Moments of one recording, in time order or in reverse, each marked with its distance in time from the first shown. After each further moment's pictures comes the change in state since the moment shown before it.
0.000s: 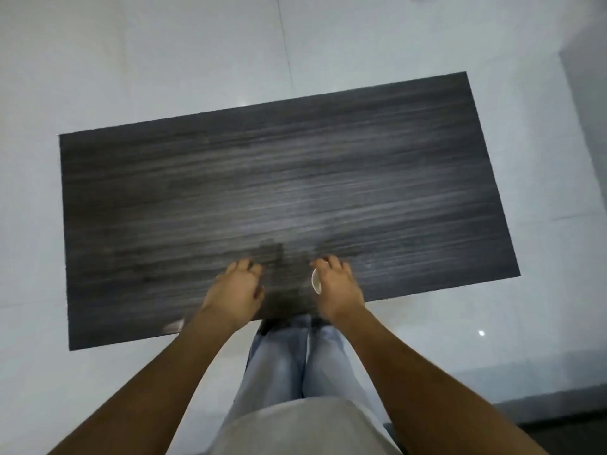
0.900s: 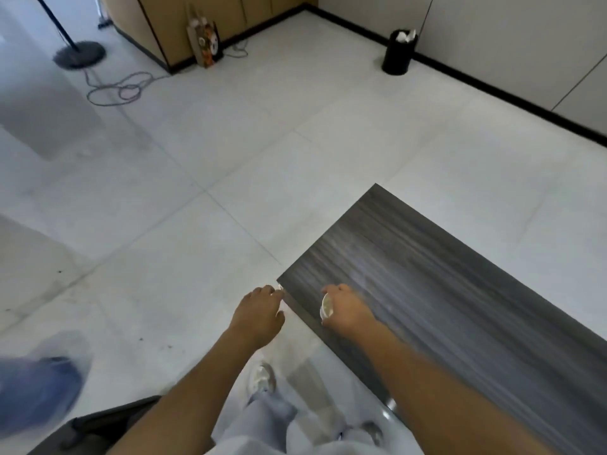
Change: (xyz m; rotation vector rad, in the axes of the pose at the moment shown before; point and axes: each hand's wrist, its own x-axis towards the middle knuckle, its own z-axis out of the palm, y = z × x) left_hand -0.358 -0.248 0.050 -0.453 0.444 -0.663; right_hand -0.141 -0.393 0.136 -0.594 -0.277 -0.635
